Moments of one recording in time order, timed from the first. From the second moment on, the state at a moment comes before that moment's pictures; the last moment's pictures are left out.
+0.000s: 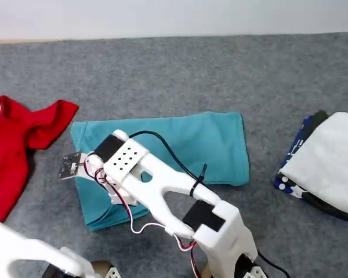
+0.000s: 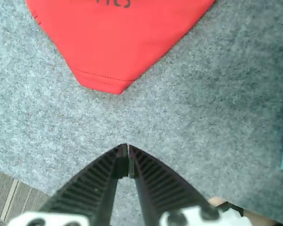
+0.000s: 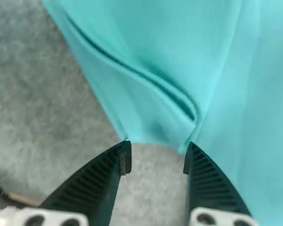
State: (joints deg) left arm -67.9 -34.6 33.2 90.3 -32.8; right arm -55.8 25.8 -15.7 91.6 32.4
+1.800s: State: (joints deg) left arm -65.8 -34.7 37.4 86.8 -32.8; right arm -36.8 37.3 -33.2 84.4 32.3
